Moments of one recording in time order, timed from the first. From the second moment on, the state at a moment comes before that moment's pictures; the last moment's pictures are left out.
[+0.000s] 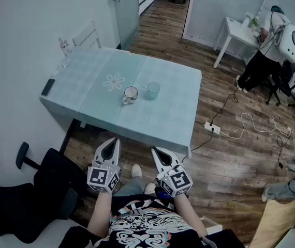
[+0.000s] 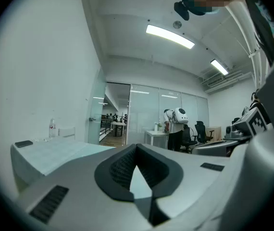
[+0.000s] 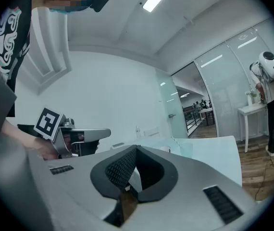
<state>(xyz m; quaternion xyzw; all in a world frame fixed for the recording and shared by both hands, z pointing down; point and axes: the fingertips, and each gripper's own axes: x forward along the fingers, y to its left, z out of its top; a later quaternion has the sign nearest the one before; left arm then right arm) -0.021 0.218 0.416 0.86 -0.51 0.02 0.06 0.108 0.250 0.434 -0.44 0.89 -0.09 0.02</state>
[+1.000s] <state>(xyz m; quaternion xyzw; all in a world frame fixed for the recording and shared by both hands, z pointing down) -0.071 0.117 0.420 0.85 -0.52 0.01 0.06 0.089 0.134 0.441 -0.48 0.87 -0.07 -0.01</state>
